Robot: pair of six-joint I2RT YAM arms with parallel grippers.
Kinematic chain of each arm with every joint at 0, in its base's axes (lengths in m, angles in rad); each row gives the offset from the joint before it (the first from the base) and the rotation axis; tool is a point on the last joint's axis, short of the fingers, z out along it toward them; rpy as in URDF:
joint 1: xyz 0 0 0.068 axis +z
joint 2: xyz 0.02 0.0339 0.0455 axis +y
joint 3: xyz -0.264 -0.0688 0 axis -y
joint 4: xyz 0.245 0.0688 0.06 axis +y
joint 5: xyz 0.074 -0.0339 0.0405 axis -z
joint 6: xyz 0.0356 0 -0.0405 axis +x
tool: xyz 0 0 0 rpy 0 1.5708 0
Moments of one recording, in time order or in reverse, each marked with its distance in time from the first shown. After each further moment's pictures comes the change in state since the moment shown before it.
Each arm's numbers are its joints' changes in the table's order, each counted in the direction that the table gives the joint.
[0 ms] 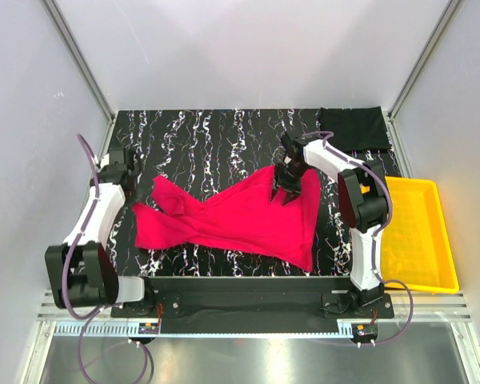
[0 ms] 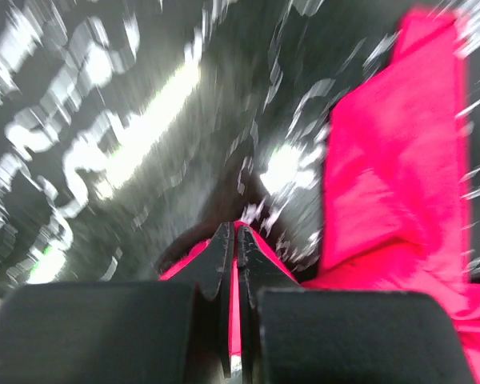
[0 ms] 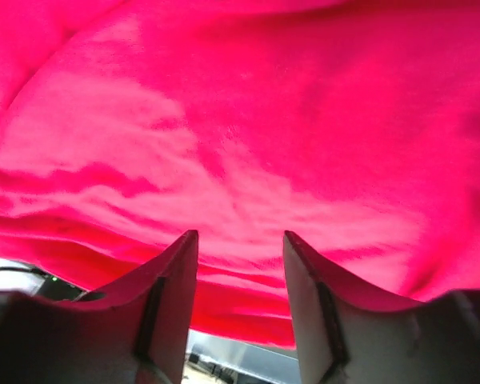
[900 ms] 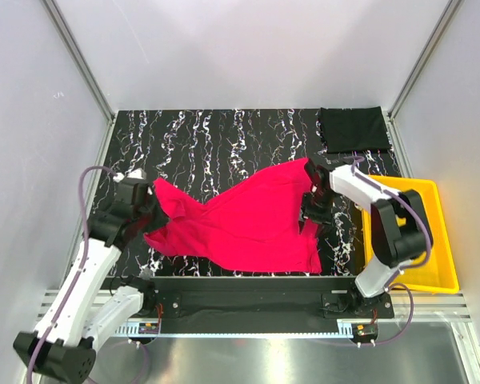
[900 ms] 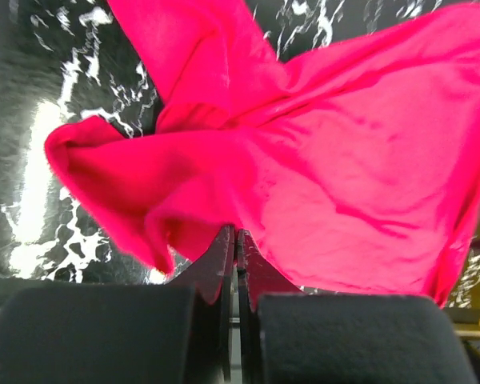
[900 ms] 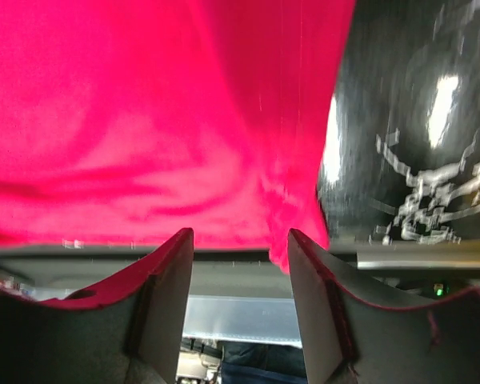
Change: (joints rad) left arm -0.353 -0.554 -0.063 0.221 0.241 -0.093; right arm -0.043 -0.457 -0.485 0.132 0.146 0.005
